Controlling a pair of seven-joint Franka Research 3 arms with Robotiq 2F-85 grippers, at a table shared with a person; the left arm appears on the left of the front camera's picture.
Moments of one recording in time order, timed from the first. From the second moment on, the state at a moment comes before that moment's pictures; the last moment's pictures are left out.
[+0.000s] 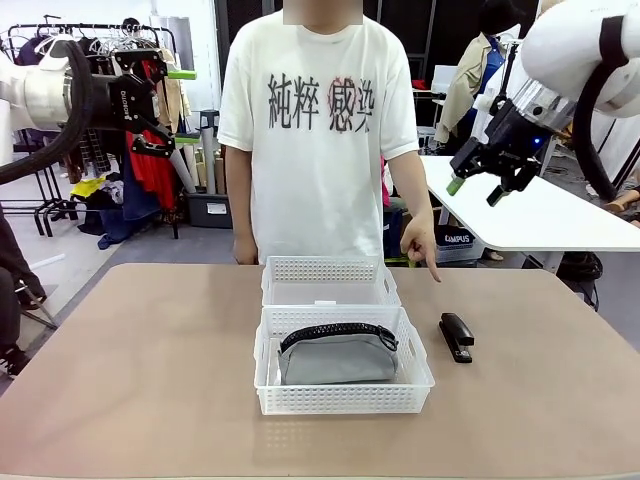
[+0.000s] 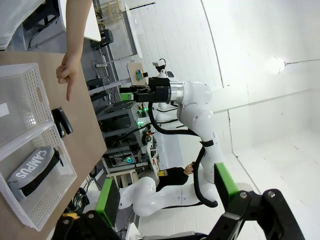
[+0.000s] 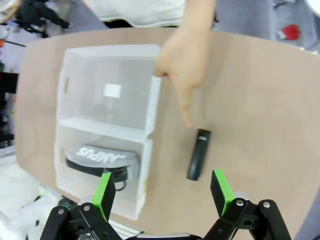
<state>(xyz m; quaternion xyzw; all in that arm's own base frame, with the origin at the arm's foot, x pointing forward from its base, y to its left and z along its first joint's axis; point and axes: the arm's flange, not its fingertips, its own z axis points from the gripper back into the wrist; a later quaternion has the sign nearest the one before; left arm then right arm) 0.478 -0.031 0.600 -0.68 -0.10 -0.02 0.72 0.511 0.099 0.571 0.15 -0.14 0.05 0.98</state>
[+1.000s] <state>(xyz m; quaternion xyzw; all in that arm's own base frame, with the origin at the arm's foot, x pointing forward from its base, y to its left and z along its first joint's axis) 0.478 -0.031 0.600 -0.68 -0.10 -0.02 0.72 0.515 0.087 0.537 0.01 -0.12 0.04 0.99</state>
